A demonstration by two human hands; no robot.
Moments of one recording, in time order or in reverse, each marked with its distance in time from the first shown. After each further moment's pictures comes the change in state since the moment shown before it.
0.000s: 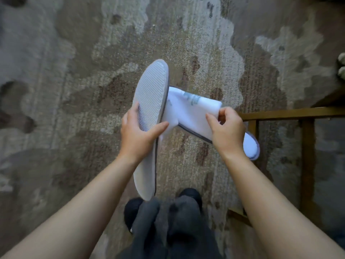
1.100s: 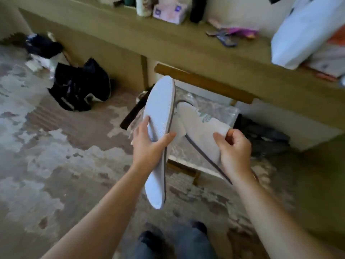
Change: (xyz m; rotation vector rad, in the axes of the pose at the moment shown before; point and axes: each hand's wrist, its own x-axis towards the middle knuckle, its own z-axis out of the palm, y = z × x) left_hand -0.291 0.417 -0.091 0.202 -1.053 0.771; right_hand -0.319 -0.288 -0.341 0.313 1.299 0.484
